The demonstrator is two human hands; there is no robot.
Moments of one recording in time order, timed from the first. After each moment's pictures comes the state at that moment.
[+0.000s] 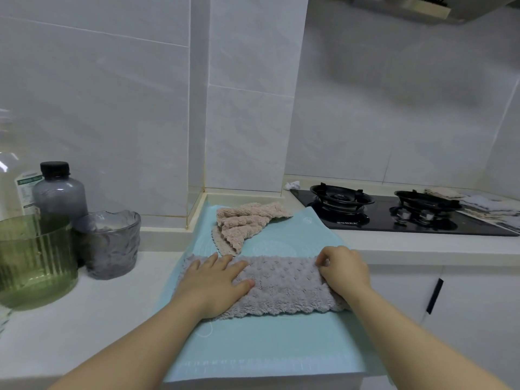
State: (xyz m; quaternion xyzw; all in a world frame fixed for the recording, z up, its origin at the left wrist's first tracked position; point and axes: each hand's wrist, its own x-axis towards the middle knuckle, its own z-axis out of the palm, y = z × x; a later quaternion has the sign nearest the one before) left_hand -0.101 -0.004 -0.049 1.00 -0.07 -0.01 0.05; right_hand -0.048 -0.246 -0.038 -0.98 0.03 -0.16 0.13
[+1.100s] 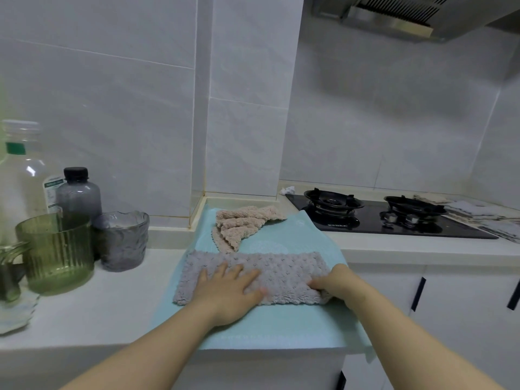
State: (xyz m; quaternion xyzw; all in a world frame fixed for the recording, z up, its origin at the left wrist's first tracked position) left_hand -0.142 -0.031 -0.044 0.99 -0.08 -0.02 0.10; right_hand -0.115 -0.245 -0.008 -0.94 0.12 0.06 0.31
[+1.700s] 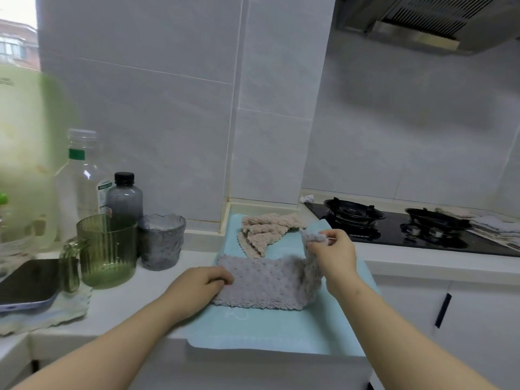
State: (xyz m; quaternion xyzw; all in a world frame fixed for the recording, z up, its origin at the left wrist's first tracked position) left_hand -0.162 0.069 -0.043 0.93 -0.08 0.10 0.33; right_hand -0.121 -0.167 0.015 -0.75 0.03 -0.19 0.63
